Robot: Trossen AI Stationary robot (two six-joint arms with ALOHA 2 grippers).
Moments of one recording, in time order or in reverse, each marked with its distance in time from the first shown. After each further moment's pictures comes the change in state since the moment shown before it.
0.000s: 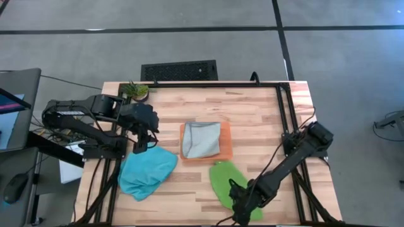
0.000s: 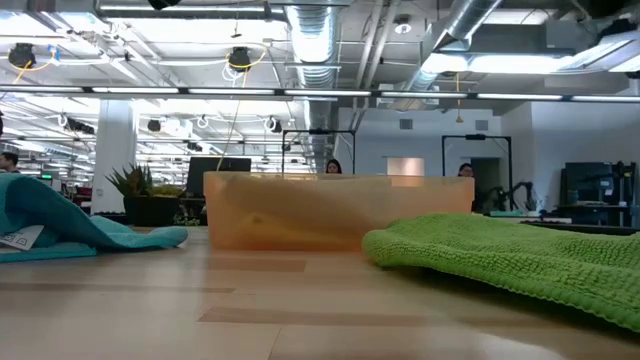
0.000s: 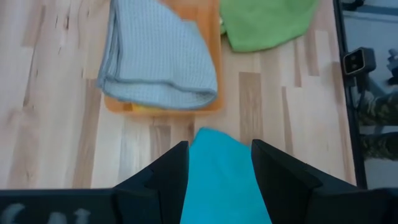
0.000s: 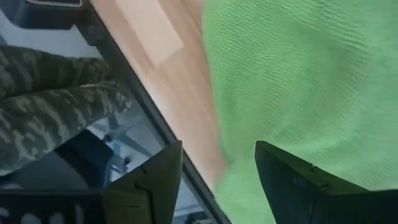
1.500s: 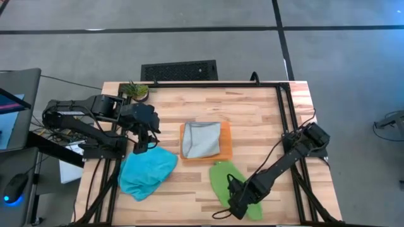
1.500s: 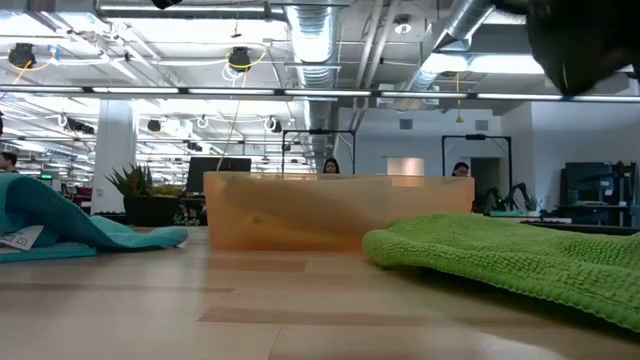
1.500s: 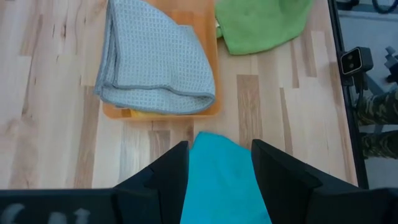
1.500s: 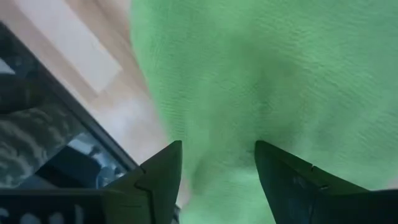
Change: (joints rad) left arm -0.001 0.003 0.000 0.014 0.006 0.024; right arm -0.044 0.046 -0.038 -0.026 -0.030 0.056
